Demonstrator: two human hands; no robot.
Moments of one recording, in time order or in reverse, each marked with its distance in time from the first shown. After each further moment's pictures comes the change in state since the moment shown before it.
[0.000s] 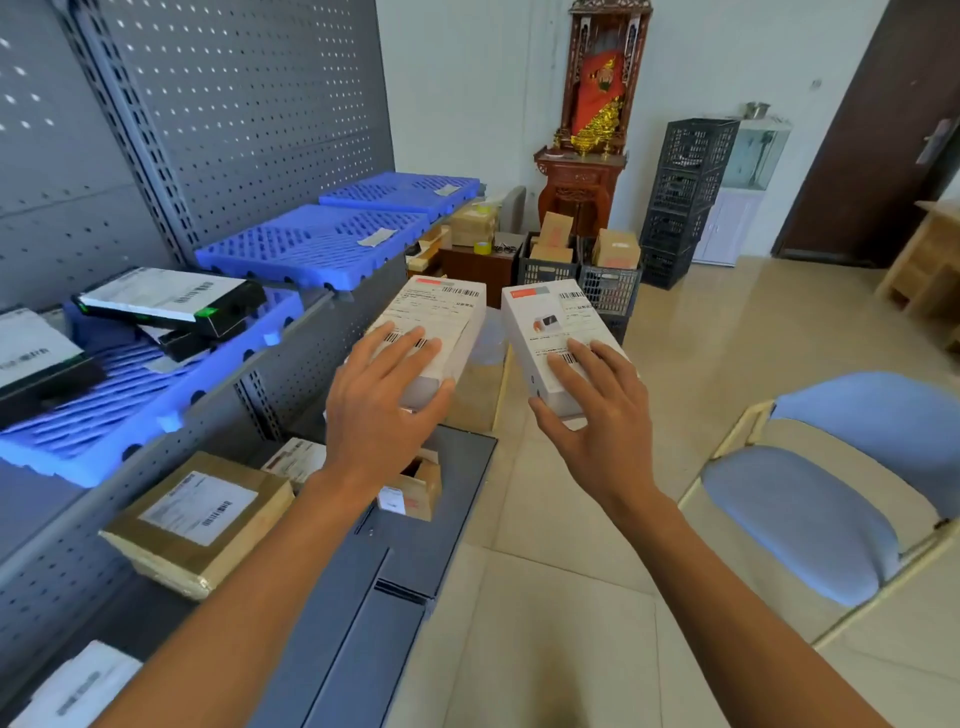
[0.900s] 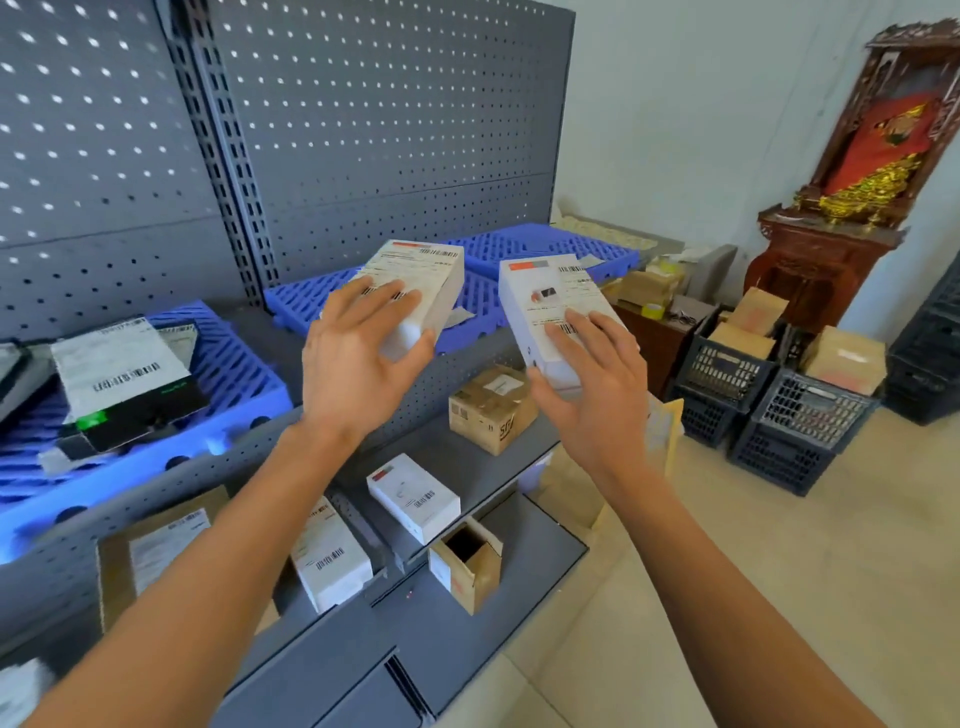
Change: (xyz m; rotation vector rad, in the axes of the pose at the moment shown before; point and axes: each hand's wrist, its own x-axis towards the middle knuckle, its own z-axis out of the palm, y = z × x) left_hand 0.176 -0.123 0.105 0.403 0.155 -0.290; right_hand 0.263 0.088 0.232 0.401 0.022 -0.297
